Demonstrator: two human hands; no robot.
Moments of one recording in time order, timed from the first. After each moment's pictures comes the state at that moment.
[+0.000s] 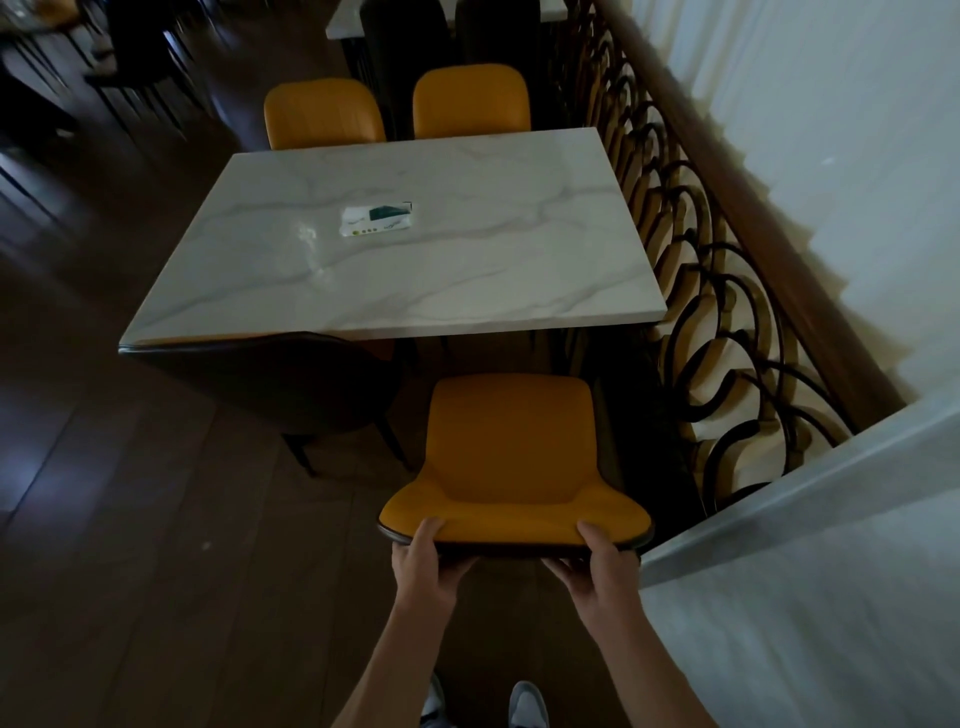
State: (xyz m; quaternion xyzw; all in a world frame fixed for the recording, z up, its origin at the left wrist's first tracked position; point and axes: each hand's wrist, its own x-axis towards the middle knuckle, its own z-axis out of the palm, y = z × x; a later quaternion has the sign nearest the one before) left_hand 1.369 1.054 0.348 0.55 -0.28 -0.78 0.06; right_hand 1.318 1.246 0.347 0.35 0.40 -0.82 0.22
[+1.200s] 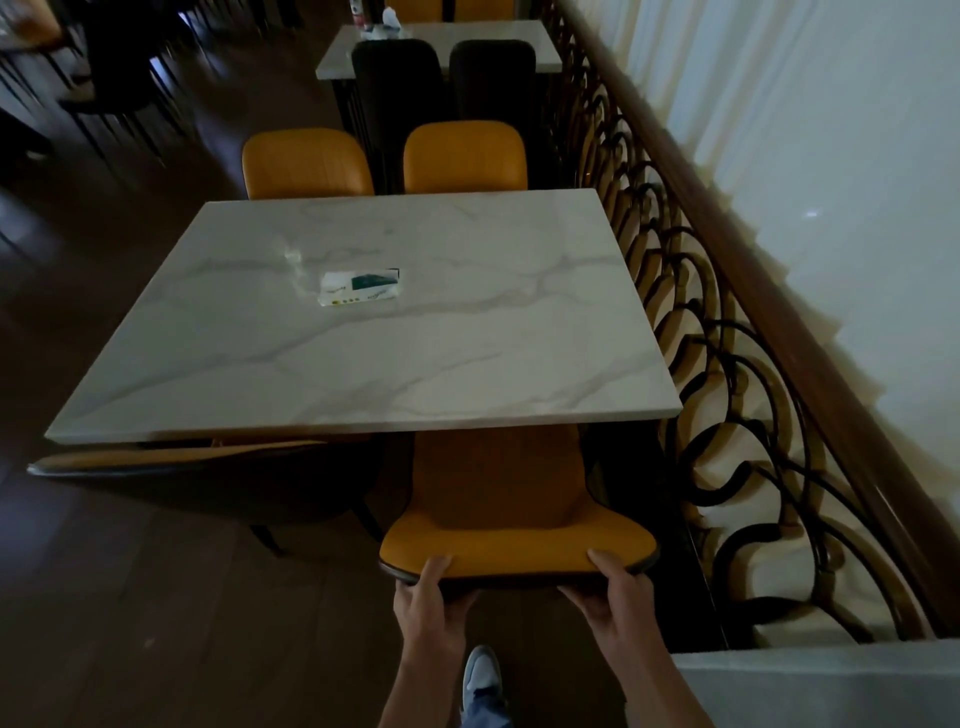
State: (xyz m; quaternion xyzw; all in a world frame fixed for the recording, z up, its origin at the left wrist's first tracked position) left_hand 1.208 1.011 0.343 0.54 -0.23 -0.80 0.09; right_hand 1.141 1.197 0.362 0.36 0.45 -0.79 0.20
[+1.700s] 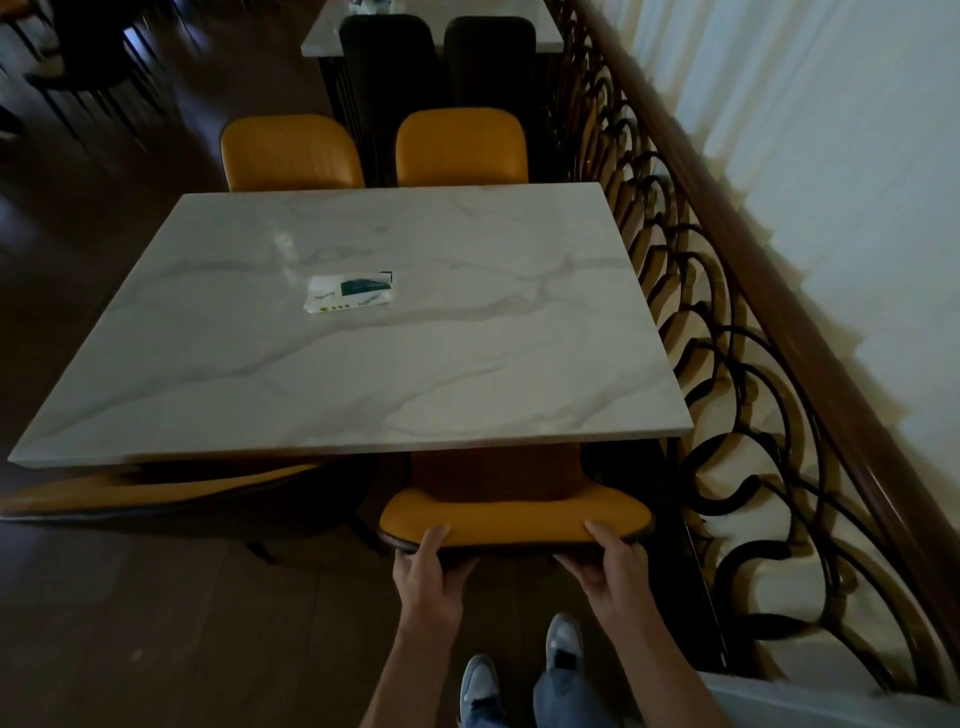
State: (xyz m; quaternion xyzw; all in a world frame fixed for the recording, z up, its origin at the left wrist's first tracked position) left_hand 1.128 0.979 0.346 0.51 -0.23 -0.82 0.10; right_hand 1.060 1.166 0.357 0.35 0.44 -0.81 0.19
